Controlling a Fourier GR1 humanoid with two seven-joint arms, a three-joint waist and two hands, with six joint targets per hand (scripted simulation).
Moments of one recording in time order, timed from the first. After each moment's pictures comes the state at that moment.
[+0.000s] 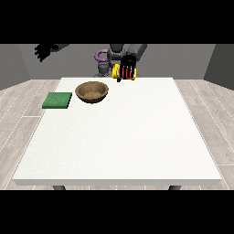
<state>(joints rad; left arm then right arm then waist) -0.90 0.03 -0.53 -0.39 -1.01 0.58 0.36 -0.11 -0.38 -0.37 -1.16 -0.35 0.42 -0.11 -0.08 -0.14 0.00</state>
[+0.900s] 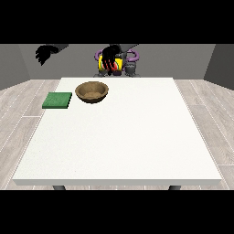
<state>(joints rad) -0.93 0.01 -0.78 -0.72 -1.18 0.16 0.66 -0.21 -0.37 -0.34 -1.06 -0.32 0.42 -0.12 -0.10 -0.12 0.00</state>
